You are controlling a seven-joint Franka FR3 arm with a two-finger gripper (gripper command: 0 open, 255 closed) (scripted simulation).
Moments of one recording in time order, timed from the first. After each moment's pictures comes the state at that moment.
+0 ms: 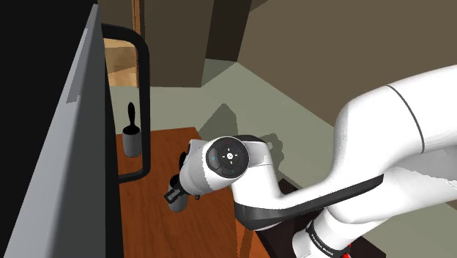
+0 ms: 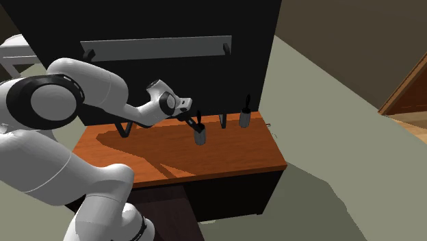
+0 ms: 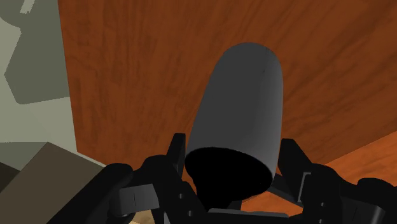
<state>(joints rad) -0.53 -0.29 1.29 -2.50 -0.41 2.63 1.02</state>
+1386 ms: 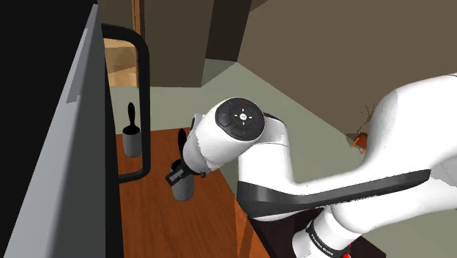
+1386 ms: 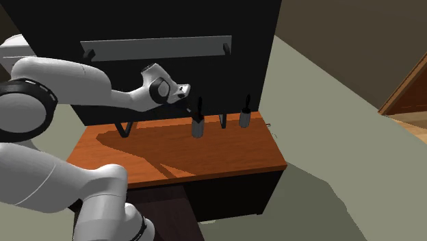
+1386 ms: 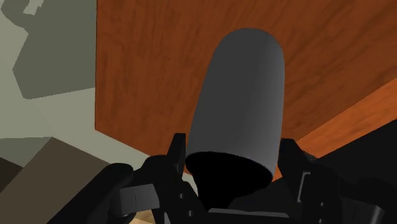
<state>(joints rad) -0.25 -0.40 1.00 -2.44 -0.21 2.46 0.80</state>
